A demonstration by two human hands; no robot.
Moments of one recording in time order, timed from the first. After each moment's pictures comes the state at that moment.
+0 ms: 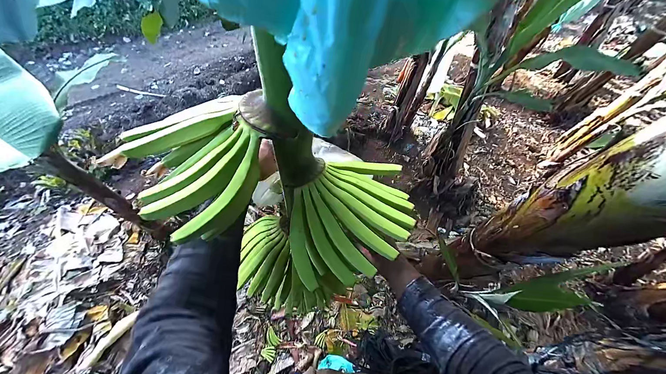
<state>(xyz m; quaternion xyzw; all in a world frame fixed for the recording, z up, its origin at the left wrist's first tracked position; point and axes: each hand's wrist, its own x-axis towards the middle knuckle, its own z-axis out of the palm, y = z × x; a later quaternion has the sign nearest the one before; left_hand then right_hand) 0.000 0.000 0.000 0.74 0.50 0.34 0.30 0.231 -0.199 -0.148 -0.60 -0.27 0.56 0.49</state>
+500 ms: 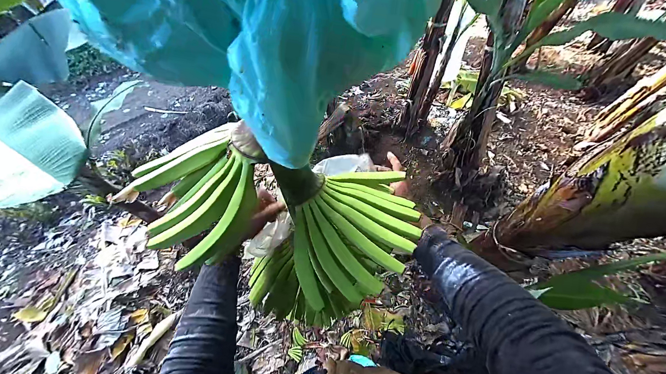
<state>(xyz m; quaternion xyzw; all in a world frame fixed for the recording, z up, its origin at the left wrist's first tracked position) -0.065 -0.017 -0.150 0.77 0.48 0.22 0.36 0.293 -0.120 -0.145 -0.64 -0.44 0.42 0.46</state>
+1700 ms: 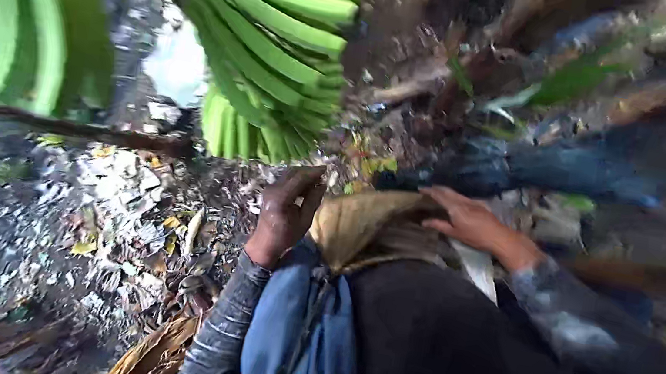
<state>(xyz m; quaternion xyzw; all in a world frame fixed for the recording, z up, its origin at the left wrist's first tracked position) -0.008 -0.278 -0.155 0.84 0.27 0.26 0.39 0.305 -0.466 -0.194 -0.71 -0.57 0.41 0.08</state>
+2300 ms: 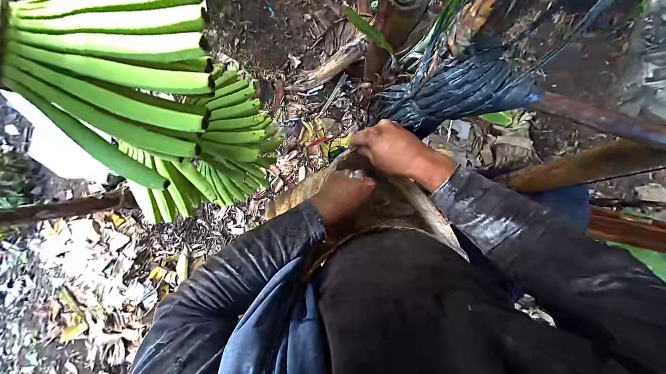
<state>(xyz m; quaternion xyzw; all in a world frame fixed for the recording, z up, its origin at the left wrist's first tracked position) 0.149 -0.358 -0.192 0.94 0.01 -0.24 0.23 0.307 -0.419 -0.187 -0.75 -0.58 0.32 0.07</state>
